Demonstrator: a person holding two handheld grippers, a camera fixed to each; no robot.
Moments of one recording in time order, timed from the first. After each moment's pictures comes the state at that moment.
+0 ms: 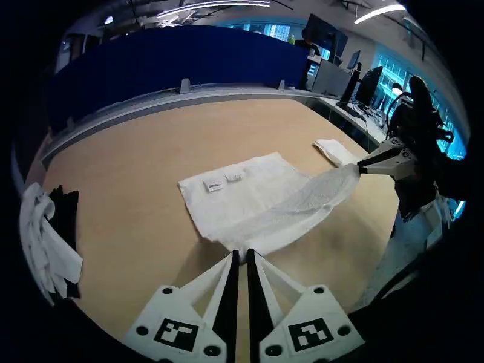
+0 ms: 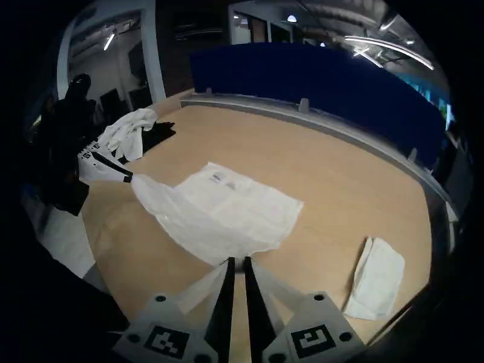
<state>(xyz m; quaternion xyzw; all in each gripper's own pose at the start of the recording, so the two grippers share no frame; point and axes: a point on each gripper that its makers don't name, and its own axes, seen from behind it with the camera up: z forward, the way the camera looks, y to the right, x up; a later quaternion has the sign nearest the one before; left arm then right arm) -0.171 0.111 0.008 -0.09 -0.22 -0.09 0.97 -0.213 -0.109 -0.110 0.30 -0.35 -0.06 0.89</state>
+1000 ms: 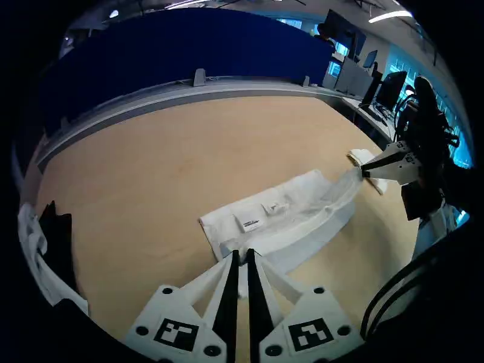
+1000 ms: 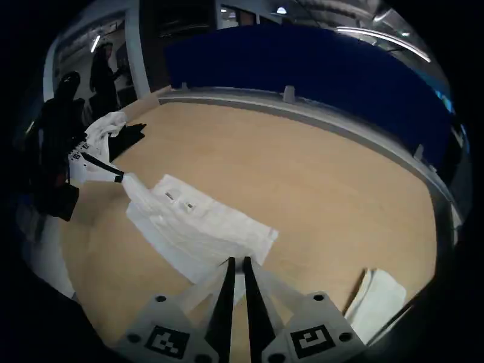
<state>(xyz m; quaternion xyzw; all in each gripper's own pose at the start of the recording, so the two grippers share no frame) -0.178 0.056 0.125 -0.07 -0.24 -0.09 0.96 -0.261 -0.105 0.016 0.28 -0.38 -0.05 0.88</state>
